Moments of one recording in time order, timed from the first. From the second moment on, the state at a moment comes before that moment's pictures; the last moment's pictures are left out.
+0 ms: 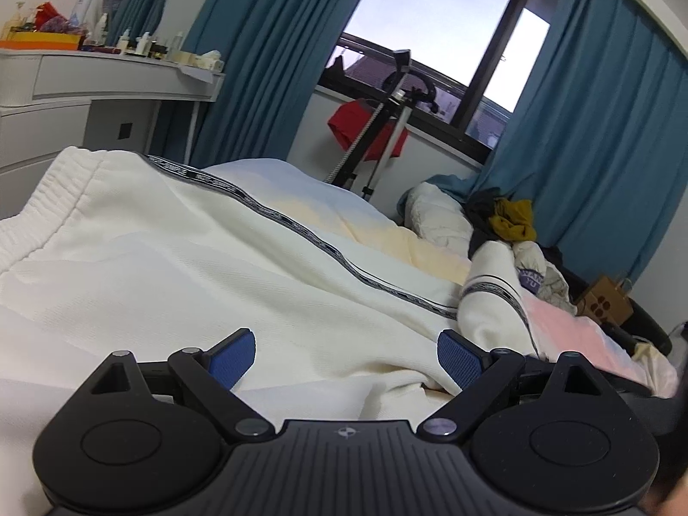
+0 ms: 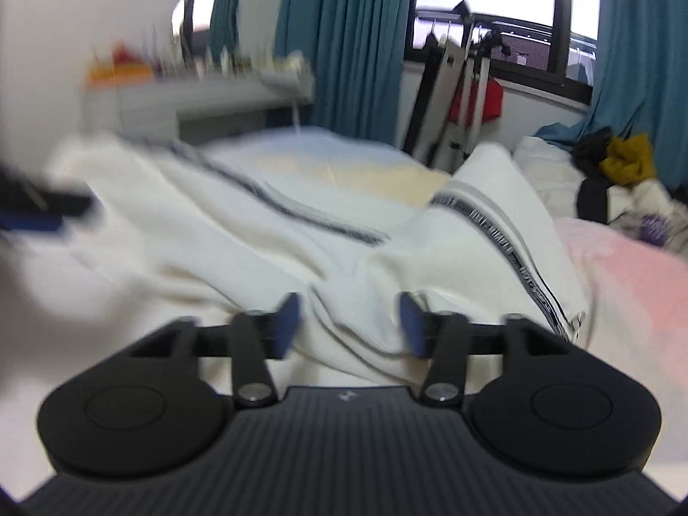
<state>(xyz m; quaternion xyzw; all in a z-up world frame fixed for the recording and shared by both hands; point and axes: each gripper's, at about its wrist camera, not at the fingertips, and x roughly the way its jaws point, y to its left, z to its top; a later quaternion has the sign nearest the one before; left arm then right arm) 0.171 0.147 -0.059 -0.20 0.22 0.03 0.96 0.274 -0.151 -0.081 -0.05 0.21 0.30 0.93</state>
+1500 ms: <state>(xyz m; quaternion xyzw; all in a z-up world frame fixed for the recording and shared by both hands) 0.144 0.098 -0.063 -0.21 0.24 -0.04 0.95 0.439 -0.510 0.015 0.08 0.22 -0.08 0.97</state>
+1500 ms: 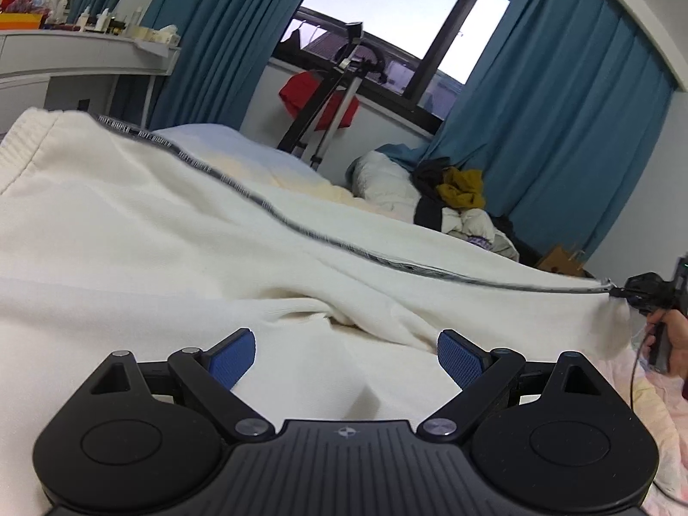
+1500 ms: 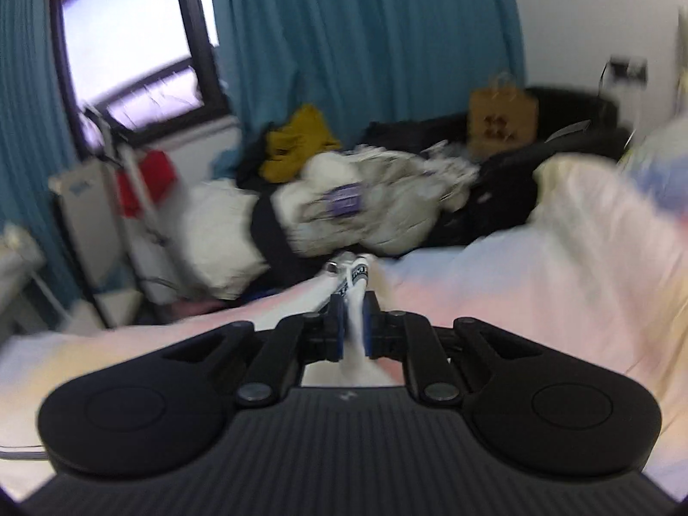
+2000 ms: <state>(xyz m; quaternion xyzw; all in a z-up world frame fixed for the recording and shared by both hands) 0.168 0.092 -0.073 -0.16 0.28 -0.04 0.95 0.448 -0.517 -0.118 0.06 0.26 -0.15 0.95</state>
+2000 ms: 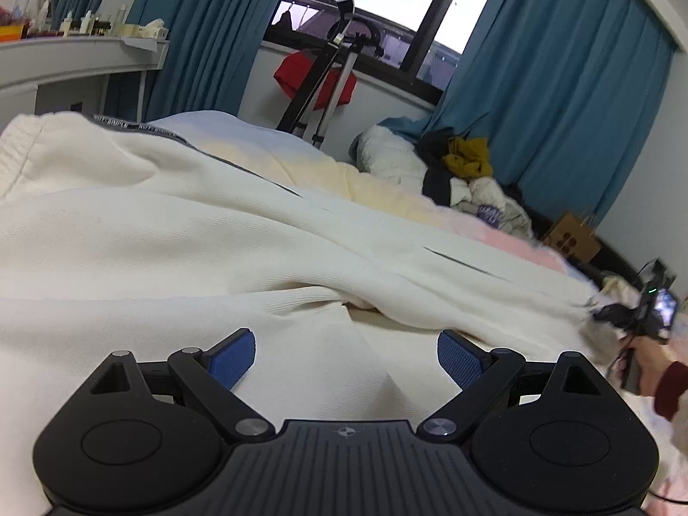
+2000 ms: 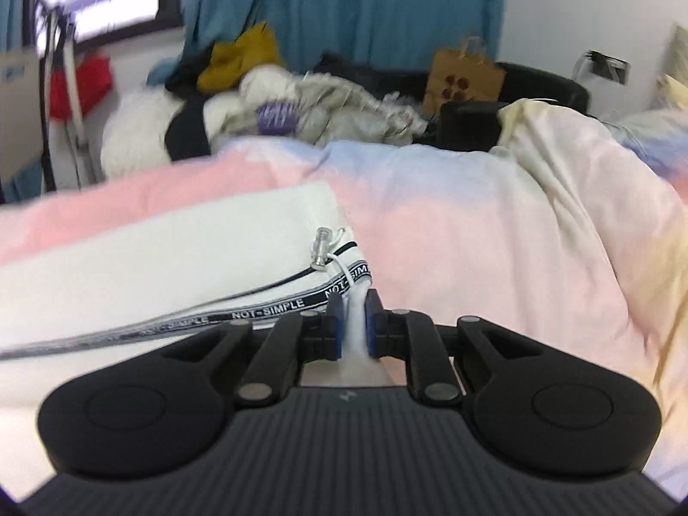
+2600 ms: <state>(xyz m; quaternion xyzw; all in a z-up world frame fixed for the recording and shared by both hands) 0.112 0.070 -0.057 -0.07 0.26 -0.05 0.96 0.237 -0.381 -0.011 0.19 0.21 -0.03 0.96</state>
